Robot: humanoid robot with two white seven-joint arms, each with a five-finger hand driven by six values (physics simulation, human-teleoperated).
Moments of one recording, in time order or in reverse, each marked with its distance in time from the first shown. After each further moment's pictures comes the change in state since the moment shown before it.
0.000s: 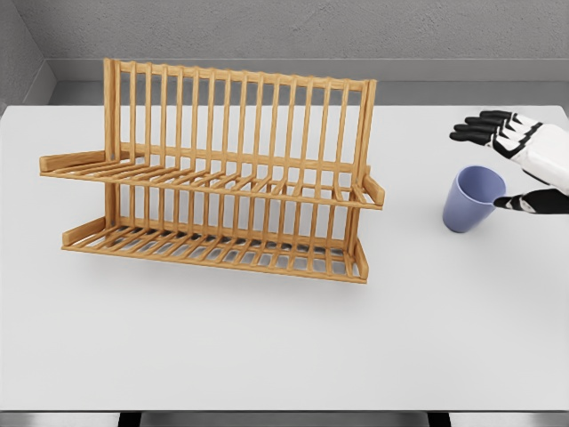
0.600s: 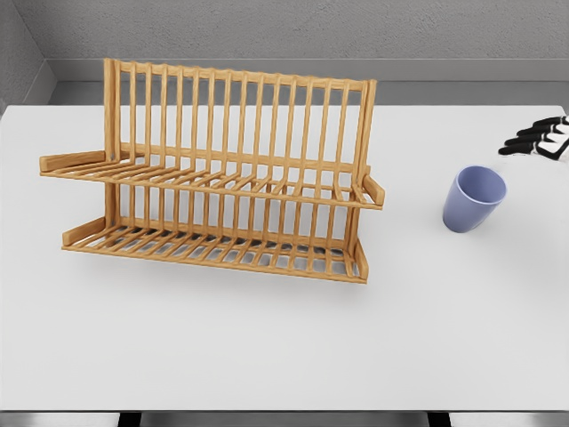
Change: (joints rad) left arm 0.000 0.000 0.000 0.000 0.000 0.000 0.000; right arm -0.080 -0.096 -0.141 0.067 -0.016 -0.001 0.480
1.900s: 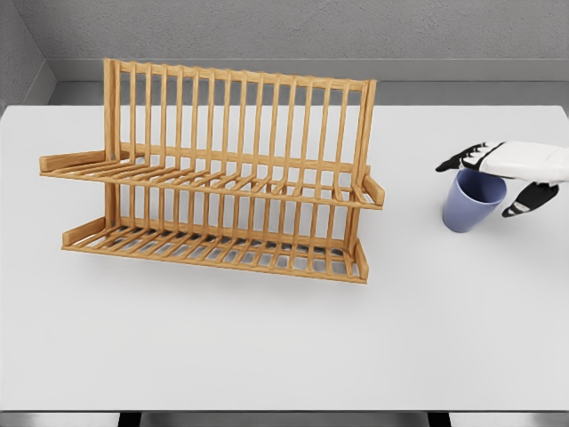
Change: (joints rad) left arm 0.000 0.000 0.000 0.000 0.000 0.000 0.000; right arm -0.480 0.227 0.601 0.360 0.016 -0.001 0.044
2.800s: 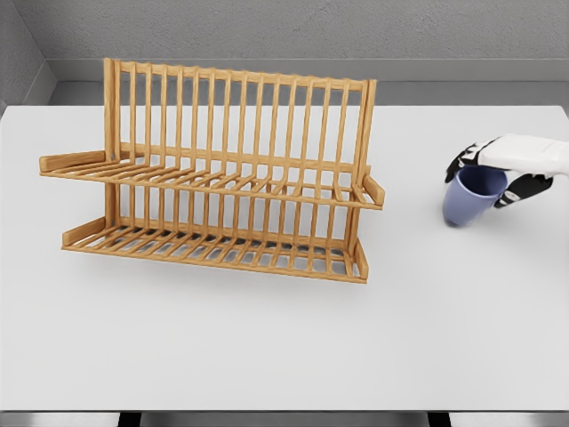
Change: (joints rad) left arm 0.000 0.000 0.000 0.000 0.000 0.000 0.000; right arm -0.052 0.029 0.027 0.054 -0.002 0.000 0.000
